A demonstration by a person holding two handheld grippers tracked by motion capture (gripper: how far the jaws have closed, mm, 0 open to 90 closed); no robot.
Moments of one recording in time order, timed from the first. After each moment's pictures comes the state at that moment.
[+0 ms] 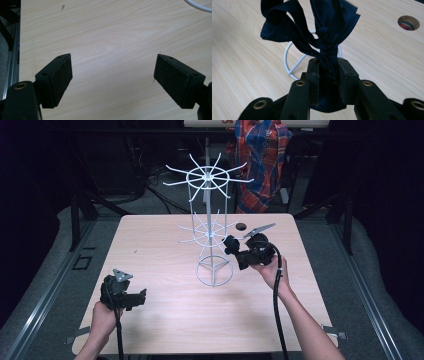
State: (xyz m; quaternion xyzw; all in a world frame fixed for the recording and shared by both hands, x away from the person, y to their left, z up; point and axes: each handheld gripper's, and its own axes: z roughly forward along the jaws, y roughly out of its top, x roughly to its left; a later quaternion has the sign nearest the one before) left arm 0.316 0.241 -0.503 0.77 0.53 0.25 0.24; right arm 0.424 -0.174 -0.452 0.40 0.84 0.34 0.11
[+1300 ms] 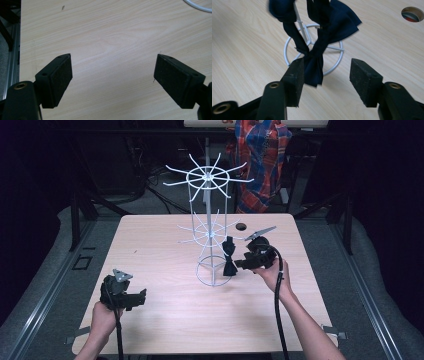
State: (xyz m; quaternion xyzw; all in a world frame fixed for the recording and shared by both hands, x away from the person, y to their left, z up) left arm 0.315 0.241 -0.502 0.77 0.53 0.25 0.24; right arm 0.420 -0.179 -0.460 0.40 0.85 0.33 0.10
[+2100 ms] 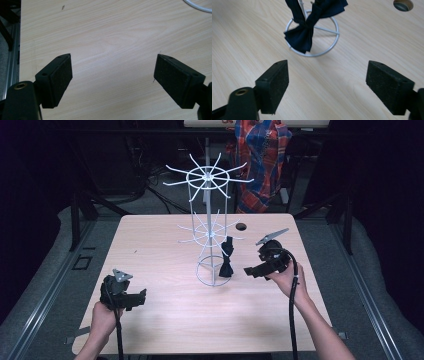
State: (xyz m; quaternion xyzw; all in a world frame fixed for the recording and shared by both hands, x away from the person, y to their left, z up) left arm 0.315 0.241 -0.502 0.77 0.53 0.25 0.25; right arm 0.394 -0.205 -0.442 0.39 0.86 0.30 0.10
